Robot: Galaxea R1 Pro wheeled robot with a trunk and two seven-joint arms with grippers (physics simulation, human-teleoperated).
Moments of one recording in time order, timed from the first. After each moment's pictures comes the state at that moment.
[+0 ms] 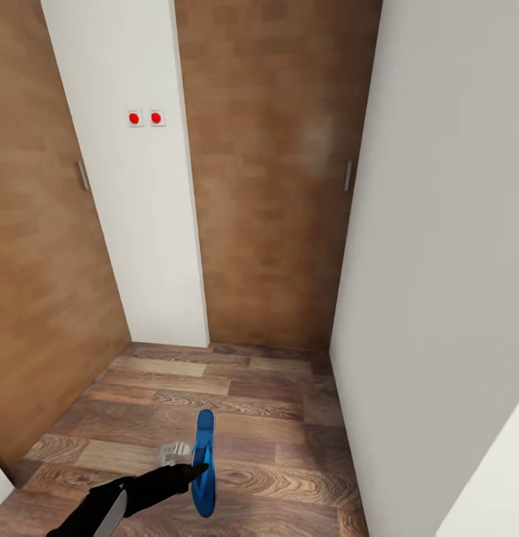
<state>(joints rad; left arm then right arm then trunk) -0.41 0.11 0.02 -0.56 0.24 0.29 -0.79 0.00 -0.26 -0.26 -0.59 -0.19 0.56 0.95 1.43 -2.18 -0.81</state>
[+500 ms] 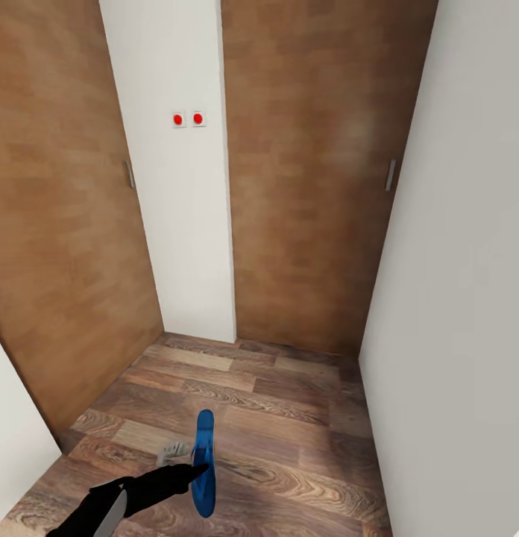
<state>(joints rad) -0.41 0.11 0.02 -0.56 0.24 0.29 -0.79 0.00 -0.26 -0.26 -0.59 -0.19 0.56 0.95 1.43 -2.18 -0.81</state>
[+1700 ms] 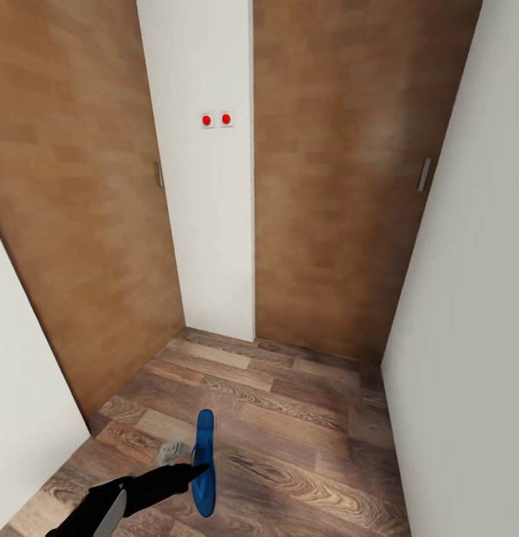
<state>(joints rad) -0.41 0.11 0.02 -0.56 0.24 0.29 -0.80 0.00 -0.26 -0.26 -0.59 -0.19 0.56 0.95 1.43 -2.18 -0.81</state>
